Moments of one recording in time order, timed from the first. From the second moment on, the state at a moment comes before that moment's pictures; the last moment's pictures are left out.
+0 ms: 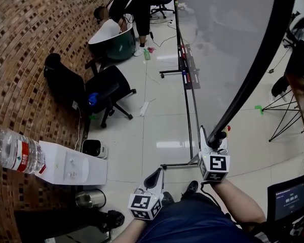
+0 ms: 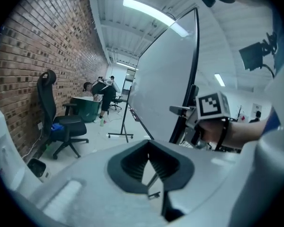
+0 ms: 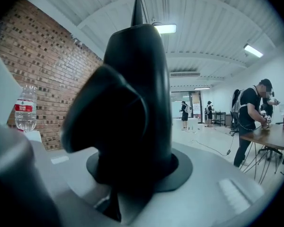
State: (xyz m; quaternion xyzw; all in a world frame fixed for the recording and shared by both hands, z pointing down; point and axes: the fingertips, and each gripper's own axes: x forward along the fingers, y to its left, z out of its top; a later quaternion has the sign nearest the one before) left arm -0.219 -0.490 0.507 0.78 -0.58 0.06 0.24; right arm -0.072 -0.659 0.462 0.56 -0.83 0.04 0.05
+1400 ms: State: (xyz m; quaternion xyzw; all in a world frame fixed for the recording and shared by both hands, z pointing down) left arm -0.203 -0.314 0.509 0.74 -0.61 0.04 0.26; right arm 0.038 -0.502 0.455 0.57 -0.82 0.04 0.04
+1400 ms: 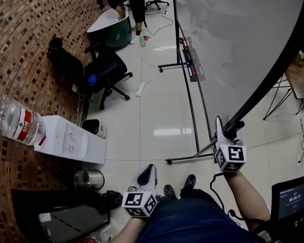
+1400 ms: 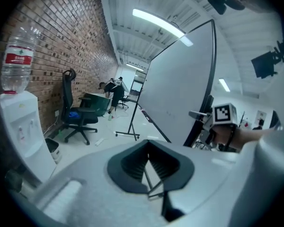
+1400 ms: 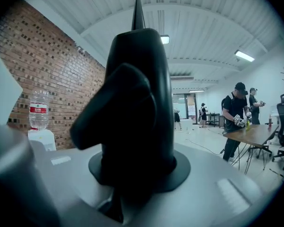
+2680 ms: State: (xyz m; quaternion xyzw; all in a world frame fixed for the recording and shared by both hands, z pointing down) left arm -0.133 -0.219 0.517 0.74 -0.61 0.08 0.27; right arm 0.070 -0.430 0.453 0.59 -0.81 0.02 0.04
